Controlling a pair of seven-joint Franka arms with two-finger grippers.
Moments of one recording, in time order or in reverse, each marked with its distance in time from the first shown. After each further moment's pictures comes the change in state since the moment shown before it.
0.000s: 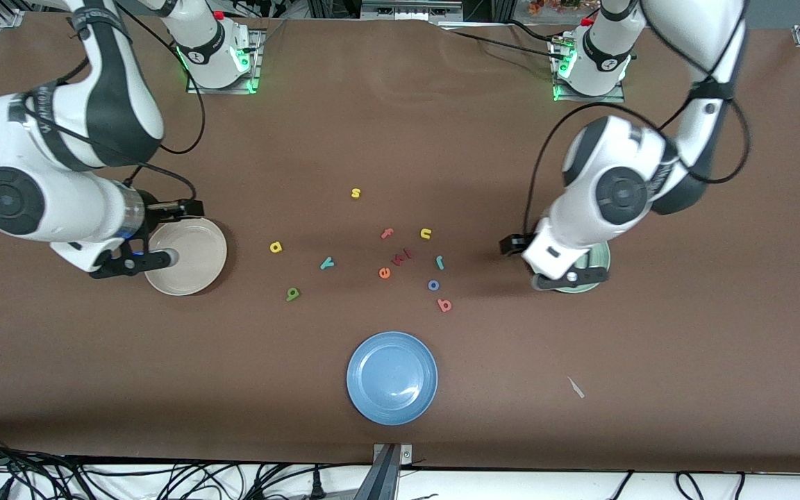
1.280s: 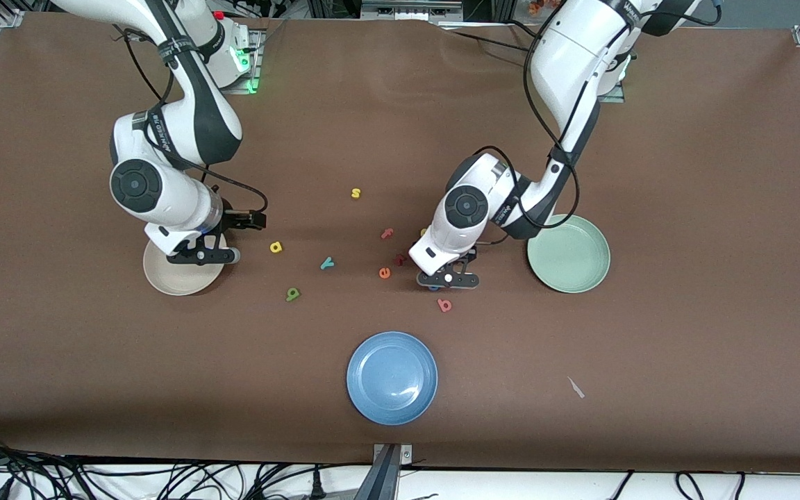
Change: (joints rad) left arm -0.214 0.305 0.002 0.077 0.043 0.350 -0.029; right arm 0.068 -0.092 0.017 -0.494 0.052 0.560 0.232
